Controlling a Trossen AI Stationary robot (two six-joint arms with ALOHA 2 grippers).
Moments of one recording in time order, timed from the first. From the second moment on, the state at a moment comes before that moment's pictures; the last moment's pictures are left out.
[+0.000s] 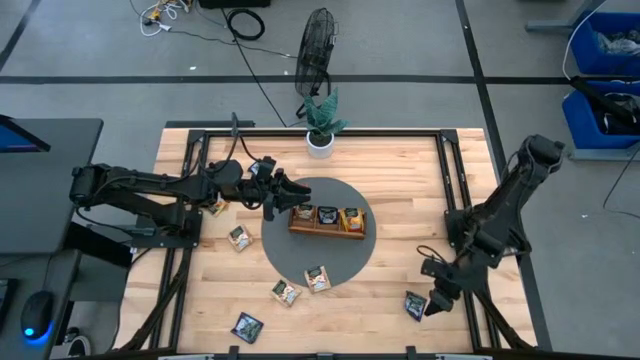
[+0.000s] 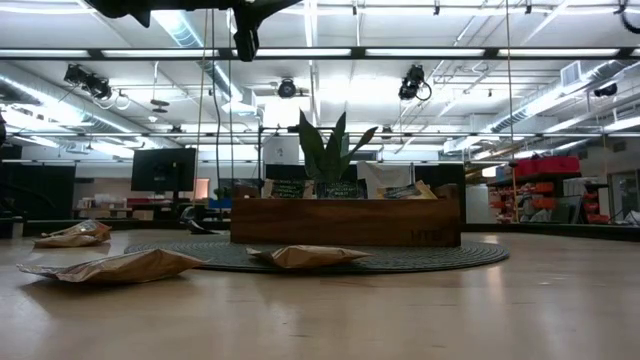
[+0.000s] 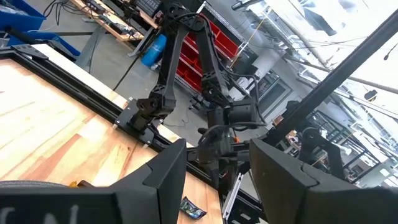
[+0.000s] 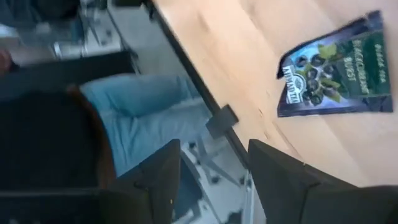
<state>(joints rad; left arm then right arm) 0.05 1.19 0.74 0.53 0.08 -0.70 0.98 1.02 0.46 -0.10 0.05 1.76</state>
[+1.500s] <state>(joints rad) 0.05 1.19 0.74 0.53 0.08 -0.78 1.18 1.57 0.55 -0.05 0.53 2.27</state>
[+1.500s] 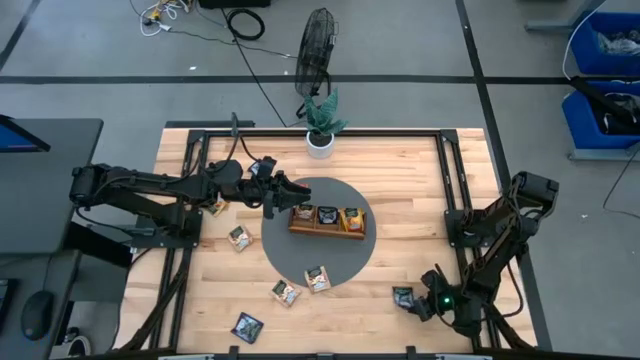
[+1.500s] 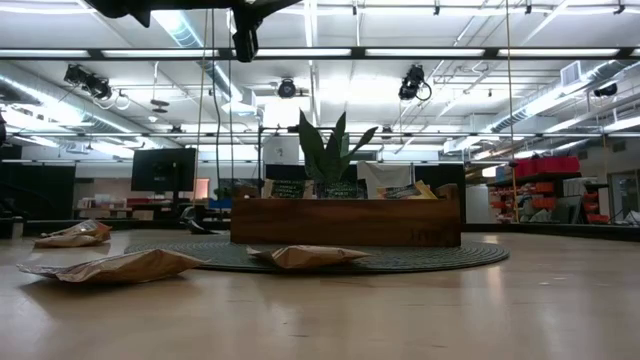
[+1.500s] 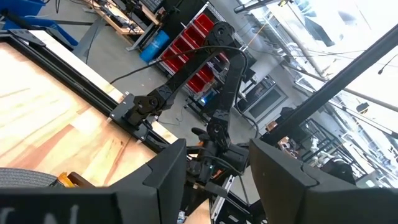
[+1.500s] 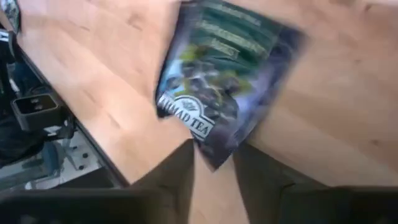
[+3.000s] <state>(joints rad) 0.04 1.20 0.74 0.53 0.08 -0.92 0.69 1.57 1.22 -0.88 0.59 1.28</state>
